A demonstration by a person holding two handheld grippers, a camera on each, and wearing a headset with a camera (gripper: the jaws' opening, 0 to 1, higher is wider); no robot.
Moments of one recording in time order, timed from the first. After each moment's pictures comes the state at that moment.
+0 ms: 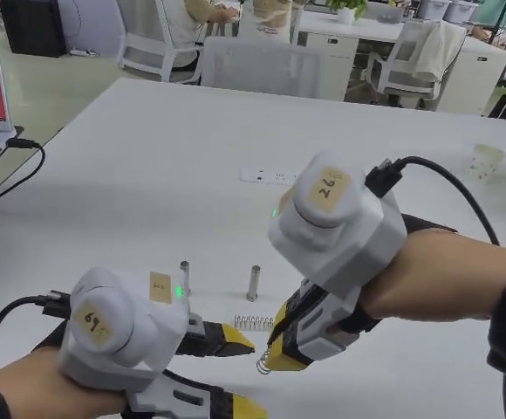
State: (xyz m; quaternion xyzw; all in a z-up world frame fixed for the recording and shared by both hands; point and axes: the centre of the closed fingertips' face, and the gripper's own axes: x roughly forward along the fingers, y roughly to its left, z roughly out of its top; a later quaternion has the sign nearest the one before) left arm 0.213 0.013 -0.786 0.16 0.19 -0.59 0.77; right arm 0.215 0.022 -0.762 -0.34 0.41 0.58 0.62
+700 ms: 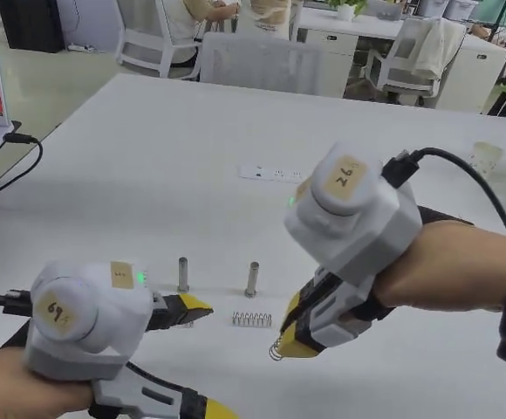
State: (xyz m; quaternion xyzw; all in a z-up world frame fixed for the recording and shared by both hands) left arm 0.231 0.046 -0.789 0.12 0.20 -0.53 0.81; right arm 0.226 0.010 -0.762 -0.34 0.41 0.57 0.63
